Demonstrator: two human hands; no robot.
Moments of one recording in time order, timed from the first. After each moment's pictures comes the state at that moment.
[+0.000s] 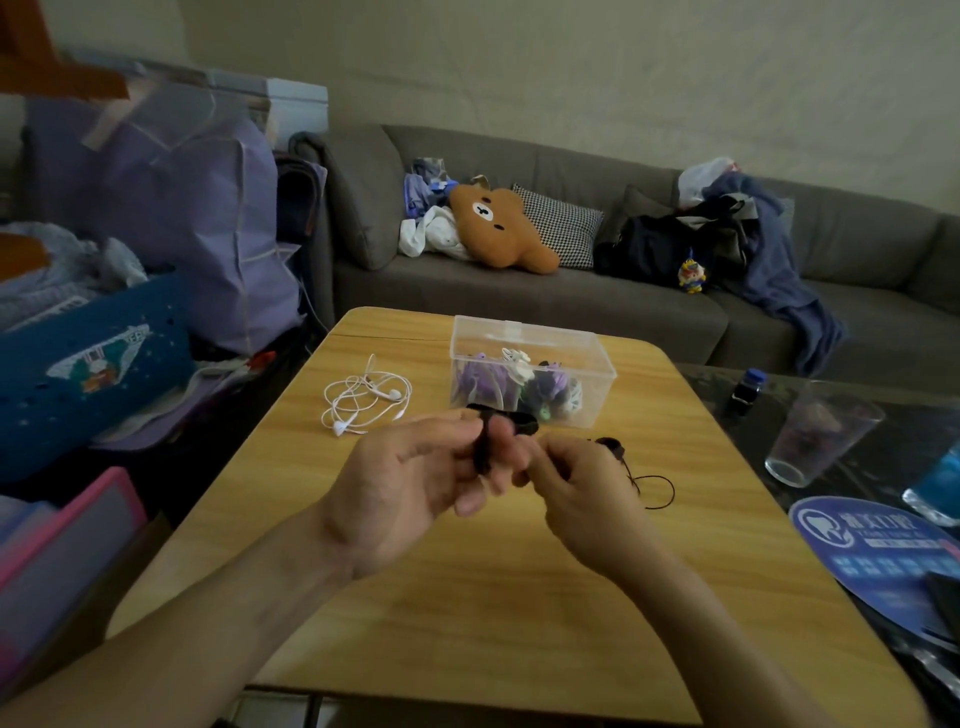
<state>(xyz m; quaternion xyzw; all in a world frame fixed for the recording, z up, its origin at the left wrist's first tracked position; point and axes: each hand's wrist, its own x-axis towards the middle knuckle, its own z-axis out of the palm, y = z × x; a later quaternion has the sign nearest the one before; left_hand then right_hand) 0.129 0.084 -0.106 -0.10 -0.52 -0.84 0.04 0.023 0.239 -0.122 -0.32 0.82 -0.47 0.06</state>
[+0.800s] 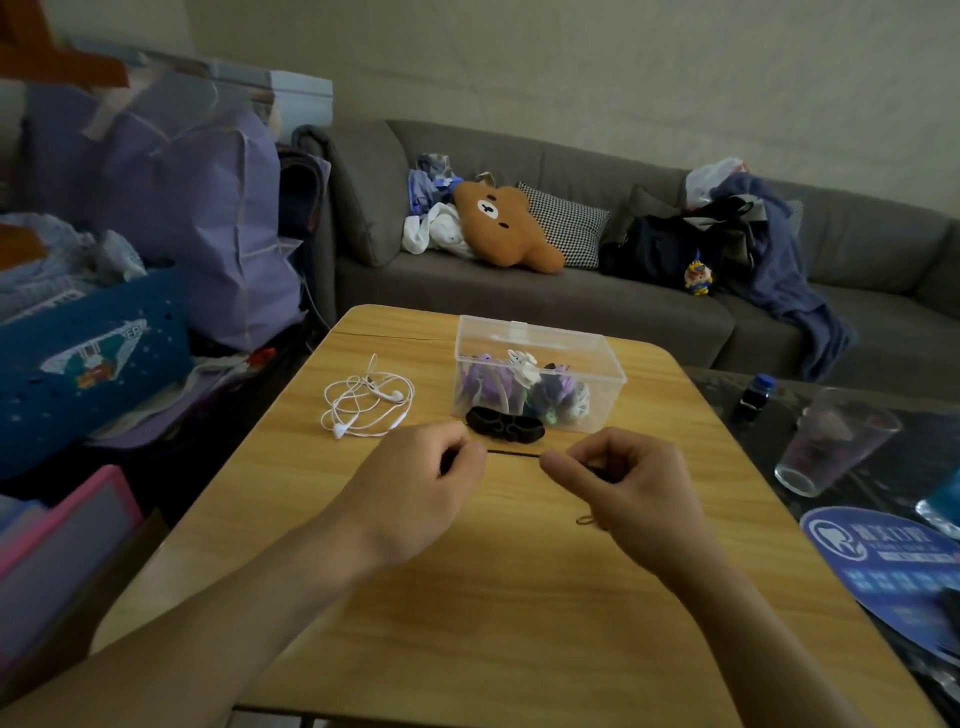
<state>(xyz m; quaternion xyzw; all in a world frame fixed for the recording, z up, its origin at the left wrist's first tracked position) 0.114 0.077 -0.118 0.07 -0.88 -0.43 0.20 0.010 0.262 -0.111 -0.29 0.79 -0.54 0.07</state>
